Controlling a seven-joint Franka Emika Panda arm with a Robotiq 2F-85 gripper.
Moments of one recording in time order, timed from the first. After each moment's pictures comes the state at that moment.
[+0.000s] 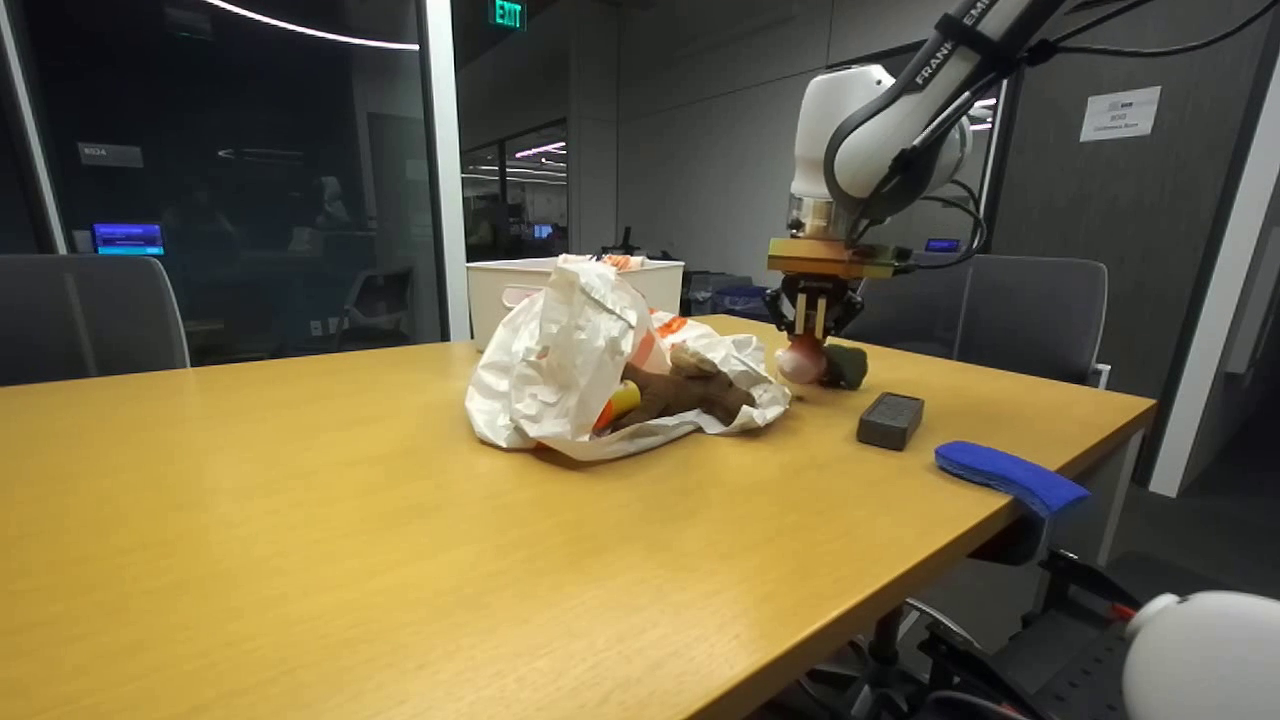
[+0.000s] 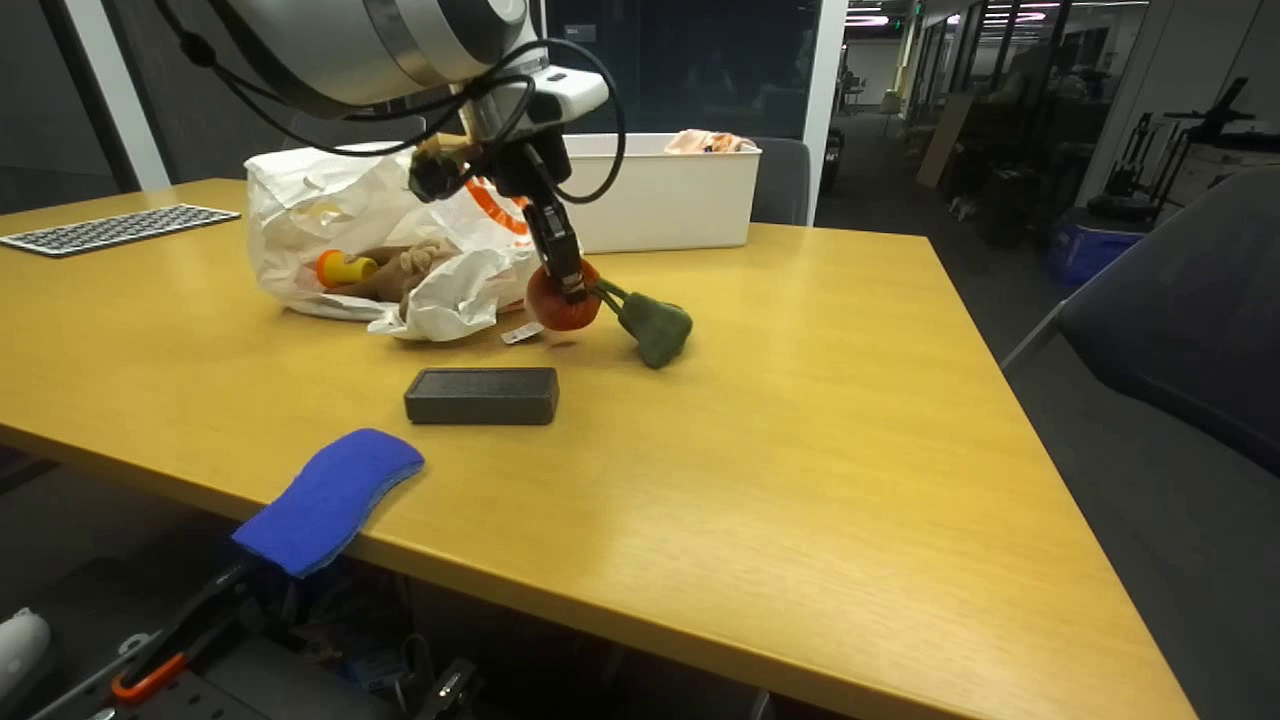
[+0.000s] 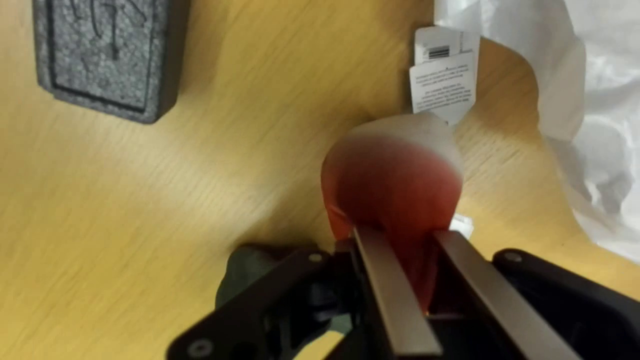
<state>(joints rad) -0.03 -0.03 0.05 -2.43 -0.37 2.59 1.12</state>
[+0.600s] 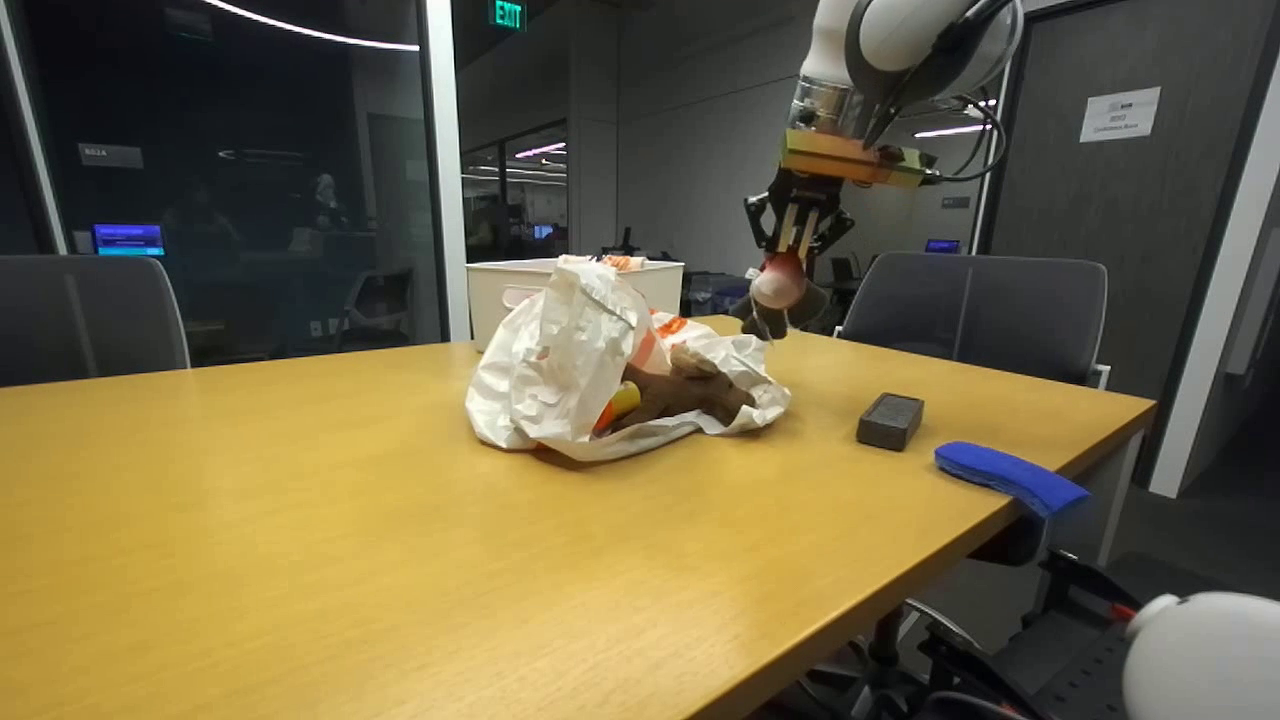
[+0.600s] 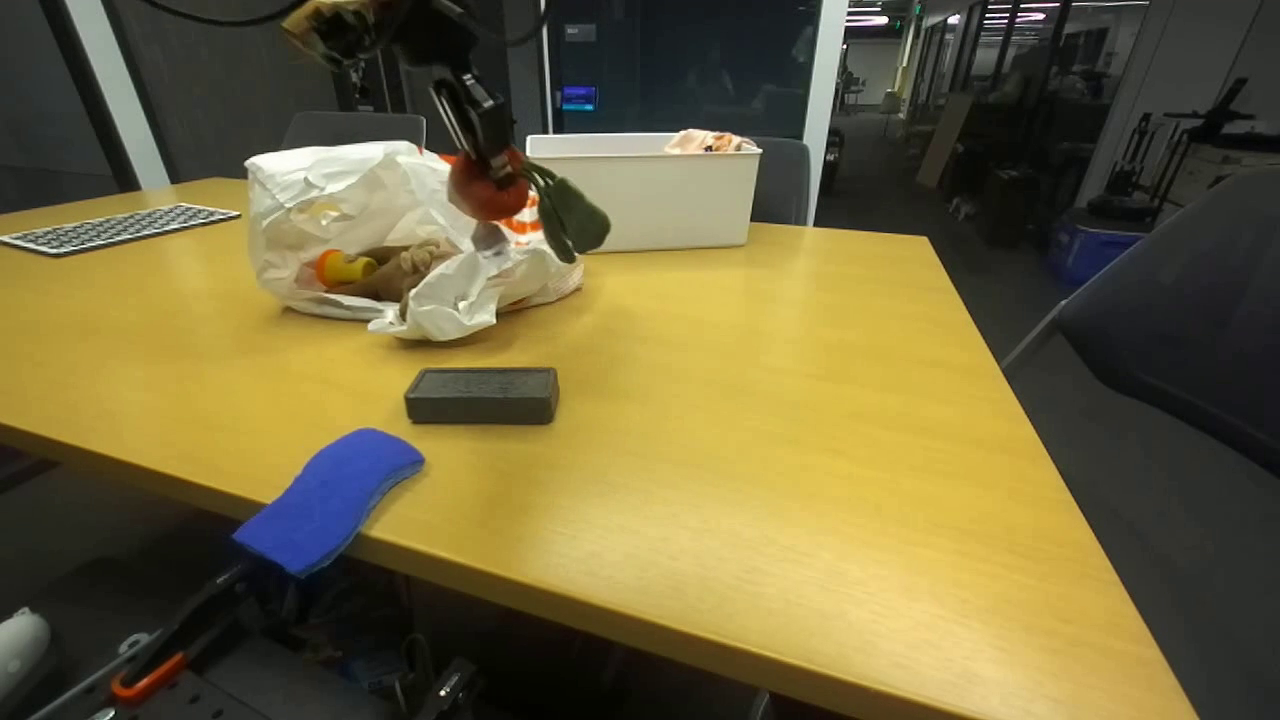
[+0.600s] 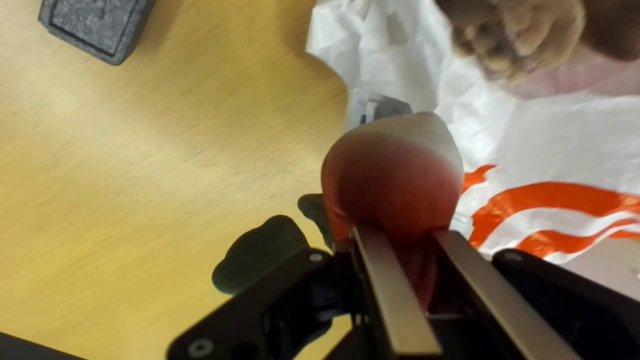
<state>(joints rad) 0.07 -0.32 0.10 -2.49 -0.21 2.56 0.83</state>
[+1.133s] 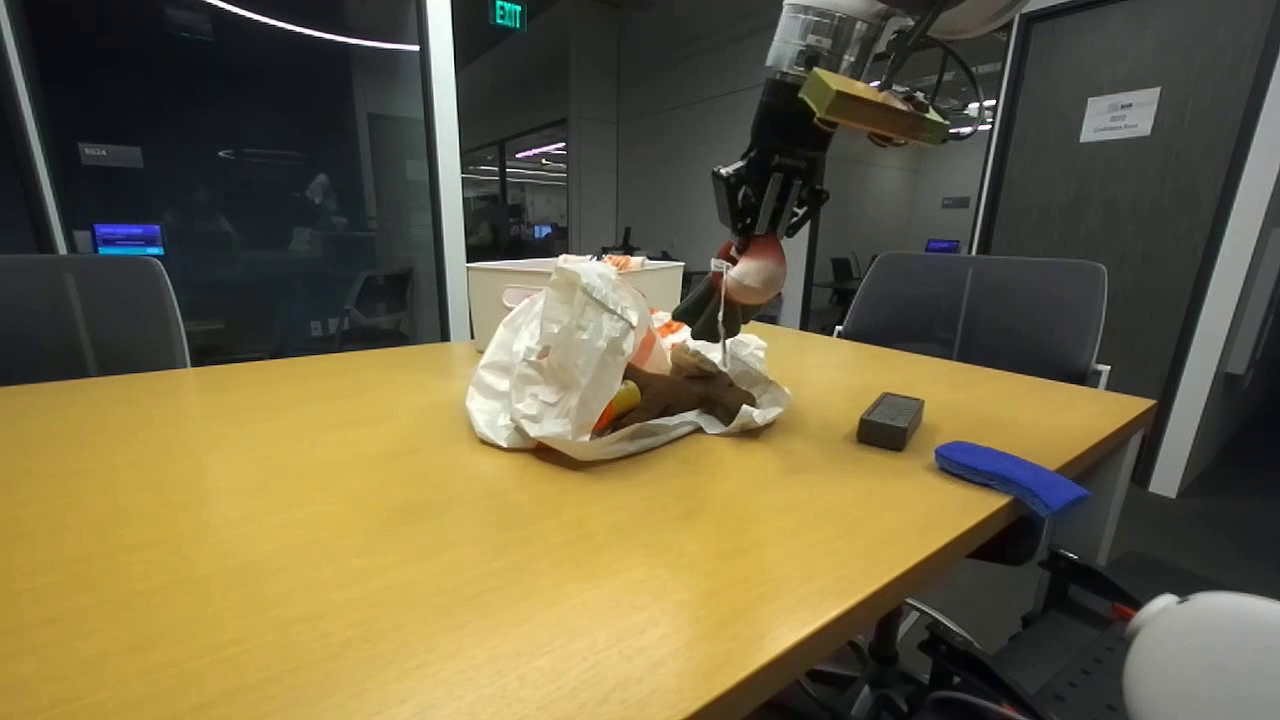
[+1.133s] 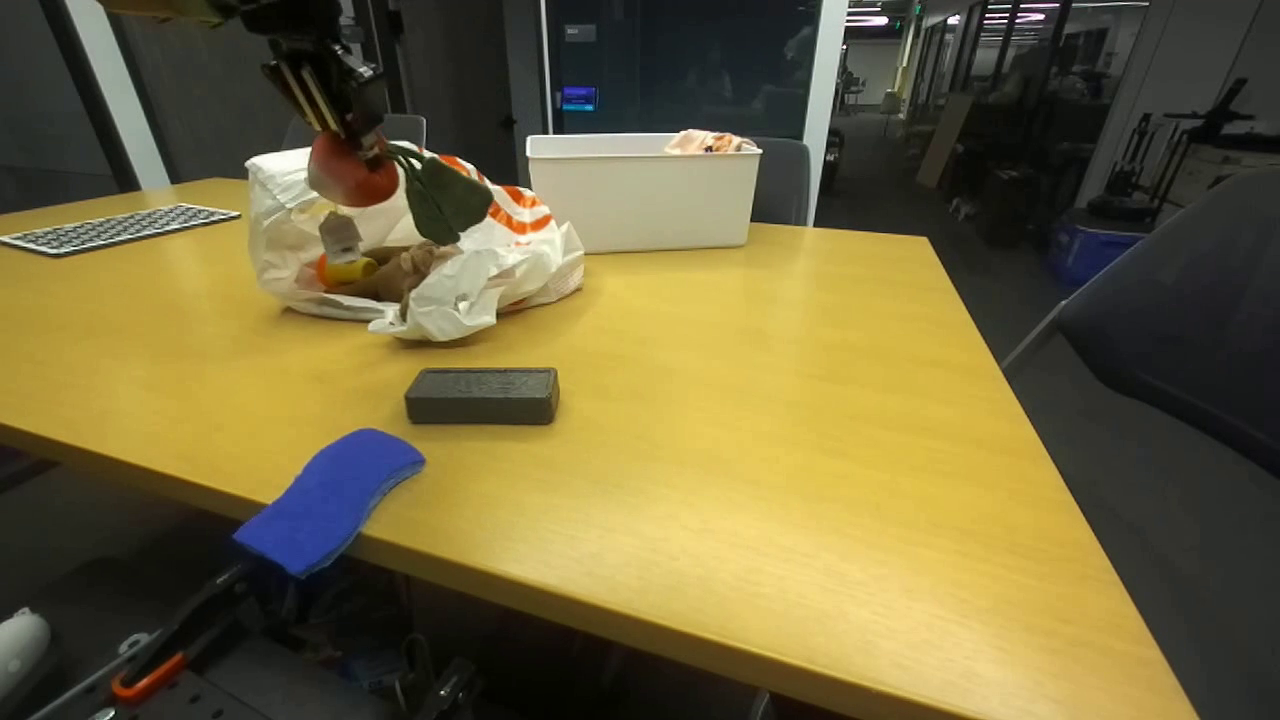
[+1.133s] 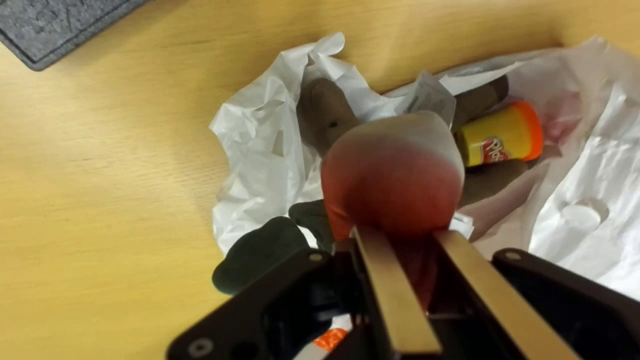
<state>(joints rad) 0.20 -0.45 0.19 -2.54 -0.02 2.45 0.44</state>
